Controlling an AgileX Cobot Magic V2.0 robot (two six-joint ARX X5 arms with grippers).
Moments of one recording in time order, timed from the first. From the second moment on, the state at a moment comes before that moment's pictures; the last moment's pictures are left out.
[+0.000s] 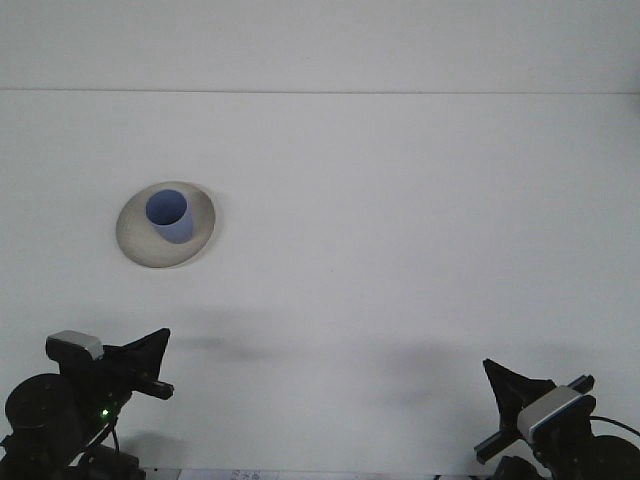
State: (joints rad) left arm -0.28 0.32 0.70 -0.60 0.16 -0.31; right arm 0.93 0.16 0.75 -0.93 0.39 0.13
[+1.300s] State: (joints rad) left arm -0.05 0.01 0.03 0.00 -0.15 0.05; right arm 0.93 0.16 0.75 -0.93 0.39 0.13
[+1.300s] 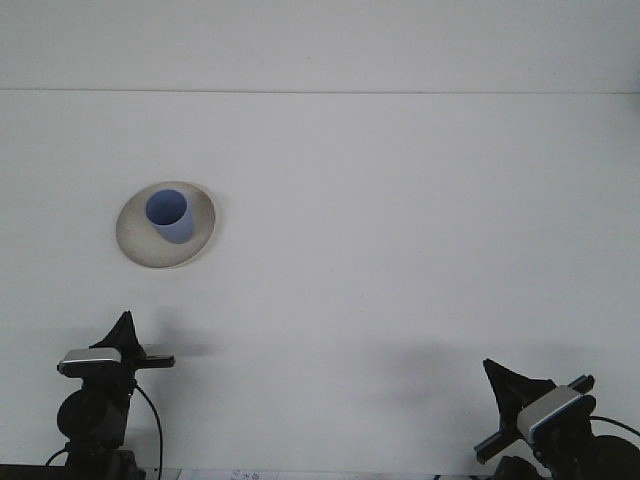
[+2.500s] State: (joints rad) left arm -0.05 0.01 0.03 0.00 -0.15 0.05; right arm 0.02 0.03 0.10 -0.07 -0.09 0.00
